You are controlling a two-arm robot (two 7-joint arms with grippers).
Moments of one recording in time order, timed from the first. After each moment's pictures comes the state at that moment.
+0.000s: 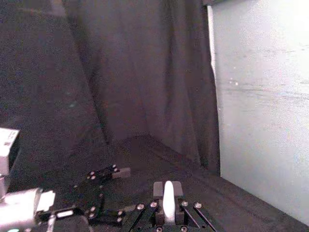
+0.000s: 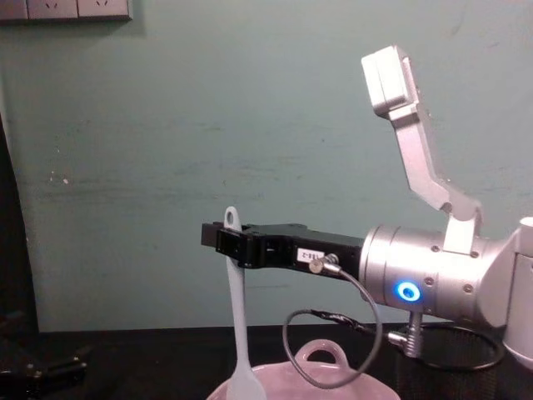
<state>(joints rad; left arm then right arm) -0.20 0.60 0.45 -1.41 -0.25 -0.12 0.03 0.60 0.19 -0.58 -1.13 0.53 -0.01 0.60</state>
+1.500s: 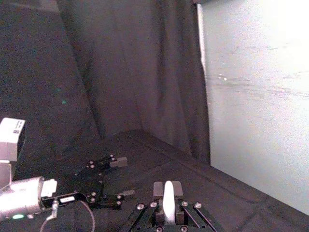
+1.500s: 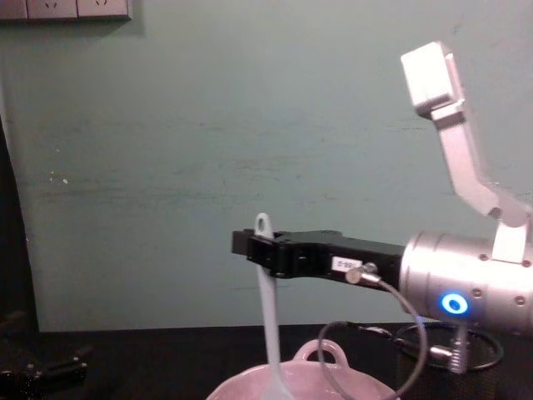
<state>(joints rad) -0.20 0.60 0.45 -1.41 -0.25 -0.12 0.03 0.50 0.26 -0.54 -1.29 0.51 0.04 0.55</state>
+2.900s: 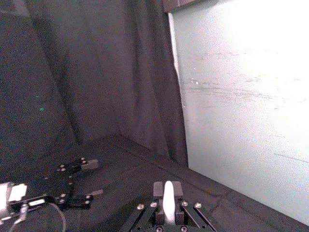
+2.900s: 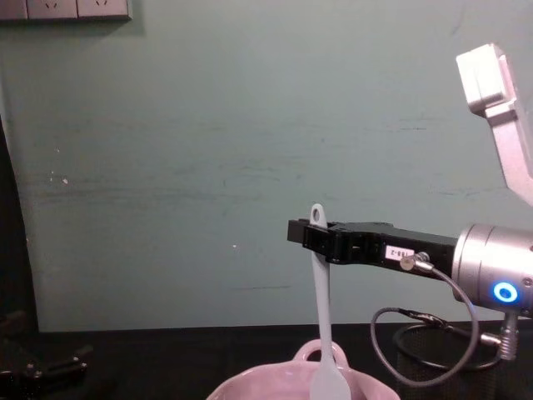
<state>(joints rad) -0.20 0.60 0.45 -1.41 -0.25 -0.12 0.03 0.50 0.30 -0.48 -1.26 0.54 0.03 0.55</state>
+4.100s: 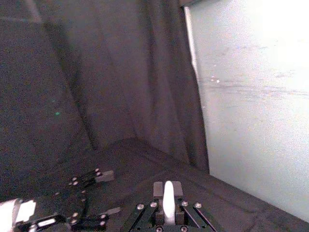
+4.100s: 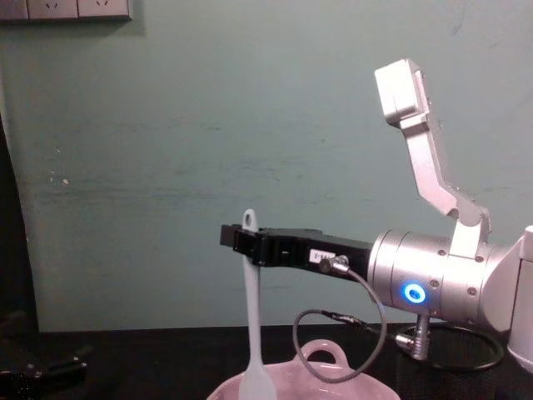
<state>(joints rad) -0.20 0.60 0.45 -1.41 -0.25 -0.12 0.03 0.60 0.17 -0.55 -1.09 0.55 0.00 0.57</state>
